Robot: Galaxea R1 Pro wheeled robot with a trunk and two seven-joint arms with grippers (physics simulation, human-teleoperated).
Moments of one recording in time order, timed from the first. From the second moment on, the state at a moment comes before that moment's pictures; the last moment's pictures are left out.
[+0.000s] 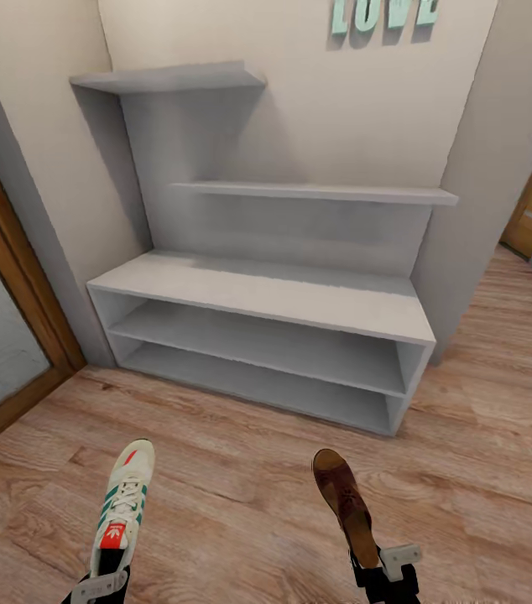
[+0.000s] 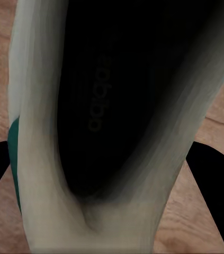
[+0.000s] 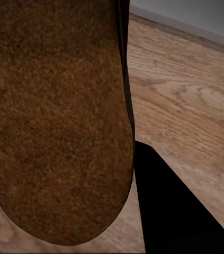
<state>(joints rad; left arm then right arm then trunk) -0.11 -0.02 0.51 -0.65 -0.15 -0.42 -0.29 -0.33 -0.03 -0.08 -0.27 0.19 -0.52 0.04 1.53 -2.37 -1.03</state>
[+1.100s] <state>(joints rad) -0.11 -0.02 0.51 -0.65 -0.15 -0.42 -0.29 -0.33 -0.03 -0.08 -0.27 0.19 -0.52 0.04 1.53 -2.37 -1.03</state>
